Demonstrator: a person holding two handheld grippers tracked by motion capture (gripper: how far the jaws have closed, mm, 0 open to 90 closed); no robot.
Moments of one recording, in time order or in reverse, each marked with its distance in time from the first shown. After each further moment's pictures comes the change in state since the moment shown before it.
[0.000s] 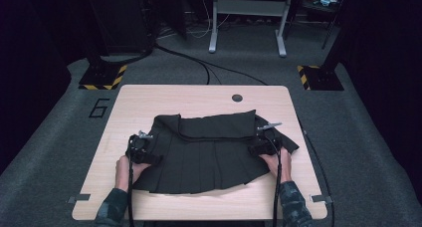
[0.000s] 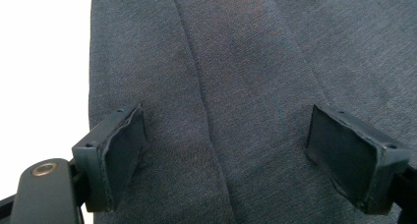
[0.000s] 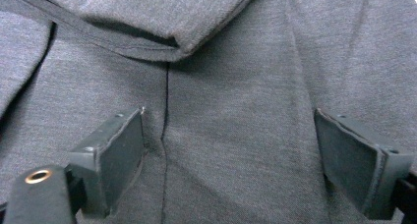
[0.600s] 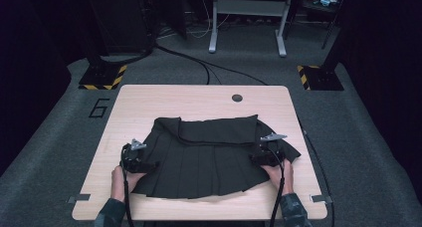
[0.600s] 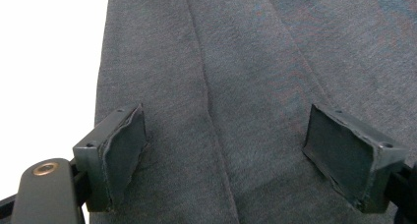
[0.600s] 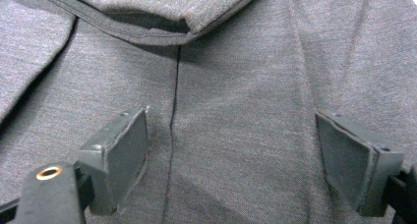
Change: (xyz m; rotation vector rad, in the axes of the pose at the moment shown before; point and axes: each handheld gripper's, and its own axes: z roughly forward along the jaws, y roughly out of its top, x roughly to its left) left arm -0.004 -0.037 -0.016 -0.113 -0.002 0.003; right arm 0.014 -0.036 -0.019 -0.080 0.013 0.004
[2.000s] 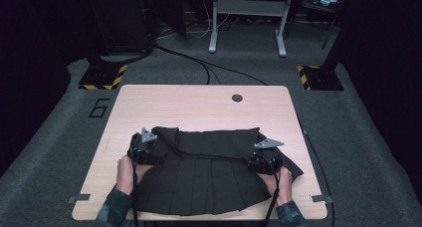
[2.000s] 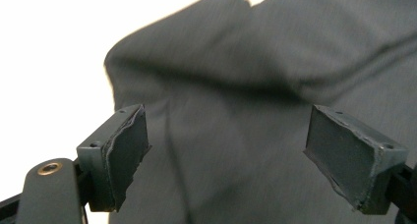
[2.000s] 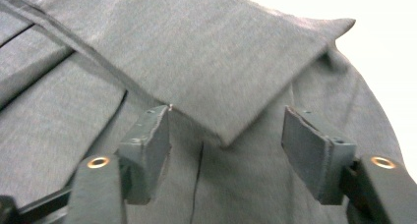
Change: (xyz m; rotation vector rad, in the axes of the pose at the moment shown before) left arm -0.039 0.071 -0.017 -0.025 0.040 0.133; right arm 0.050 0.008 -0.049 -0.048 -0.008 -0.069
